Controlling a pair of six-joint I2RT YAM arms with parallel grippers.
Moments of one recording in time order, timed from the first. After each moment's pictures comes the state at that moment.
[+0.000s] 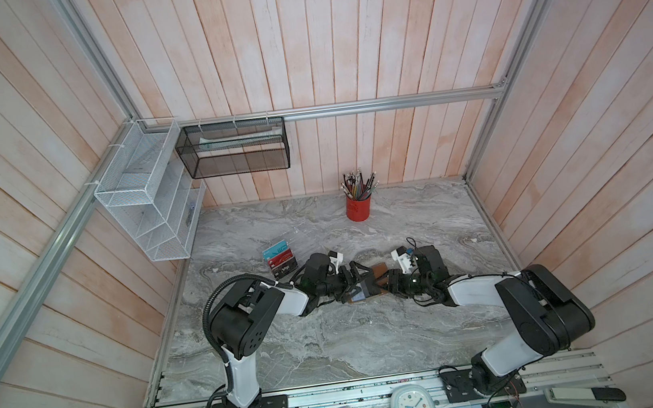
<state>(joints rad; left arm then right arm) -0.64 1.92 0.81 0.63 0.64 -1.21 0.39 1.55 0.49 0.32 -0.64 0.77</state>
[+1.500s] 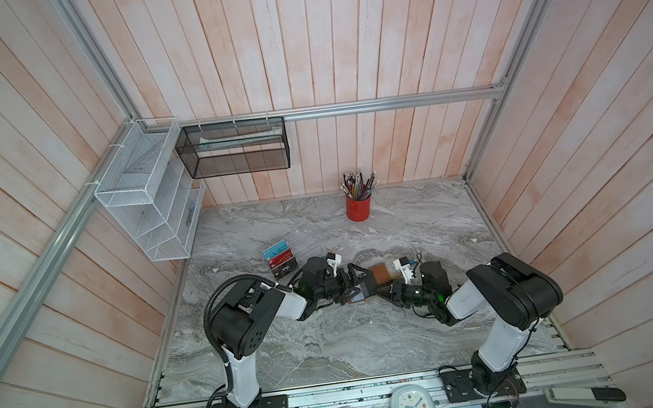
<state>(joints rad) -0.64 1.92 0.76 0.73 0.64 -1.22 0.38 1.75 0.31 0.94 -0.73 0.99</state>
